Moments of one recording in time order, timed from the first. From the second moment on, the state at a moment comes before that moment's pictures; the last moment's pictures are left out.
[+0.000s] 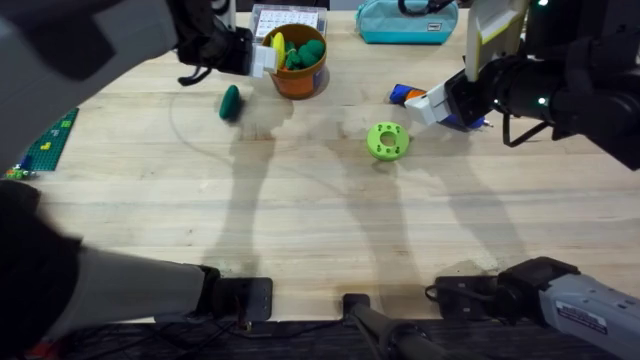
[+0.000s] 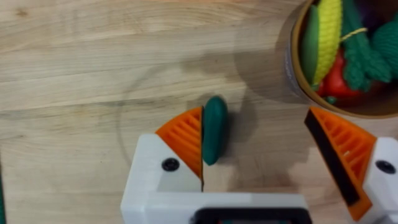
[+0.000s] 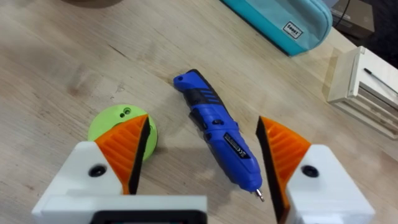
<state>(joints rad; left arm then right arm) -0.11 1.60 1.22 -0.57 -0.13 0.03 0.30 1.13 0.86 -0.47 0.08 -0.32</state>
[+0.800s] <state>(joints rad) -0.02 1.76 1.21 -0.62 -0.09 -0.11 0.30 1.13 0.86 -0.51 0.08 -0.32</state>
